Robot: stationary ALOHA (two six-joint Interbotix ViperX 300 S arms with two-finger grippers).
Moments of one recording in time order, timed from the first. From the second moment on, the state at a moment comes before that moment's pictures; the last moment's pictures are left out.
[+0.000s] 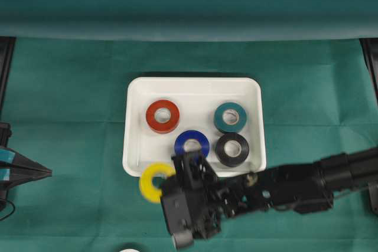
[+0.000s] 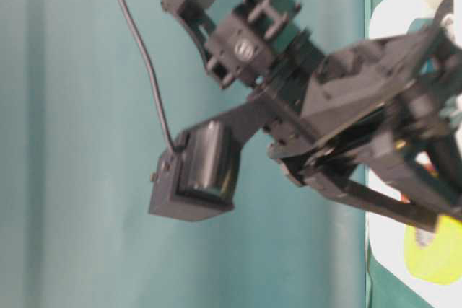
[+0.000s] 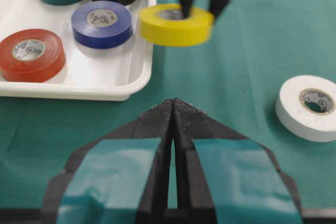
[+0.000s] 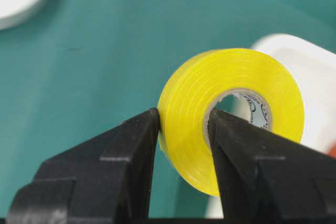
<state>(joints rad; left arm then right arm) 0.01 -1.35 1.51 -0.02 0.03 -0.01 0.08 0.25 0.37 -0.81 0.20 0.64</state>
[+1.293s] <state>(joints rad) 0.01 -1.35 1.51 -0.02 0.03 -0.01 -0.08 0.27 0.37 -0.81 0.16 0.64</state>
